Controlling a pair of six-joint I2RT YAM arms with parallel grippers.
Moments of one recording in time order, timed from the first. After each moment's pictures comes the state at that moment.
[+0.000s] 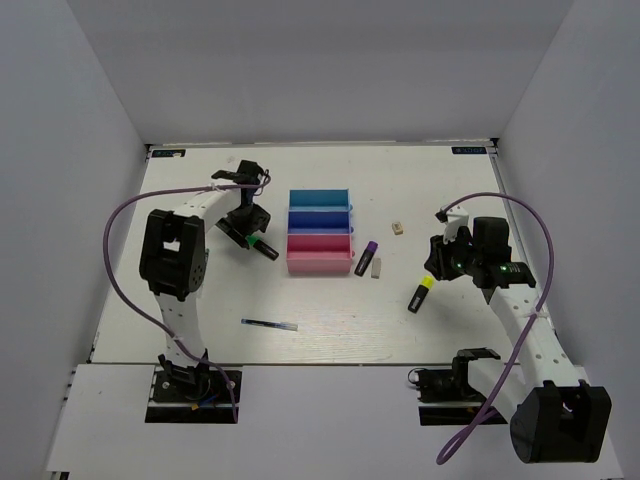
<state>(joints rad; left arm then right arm) -0.28 1.98 1.49 -0.89 -0.22 -1.13 0.07 0.94 0.69 -0.53 -0.40 -0.23</state>
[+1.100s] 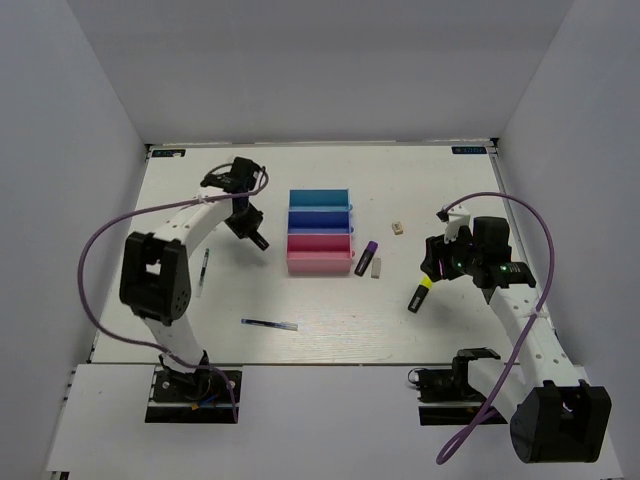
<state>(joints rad) -0.31 1.80 1.38 -0.83 -0.27 -1.04 0.07 0.94 0.69 -0.53 -0.37 -0.22</state>
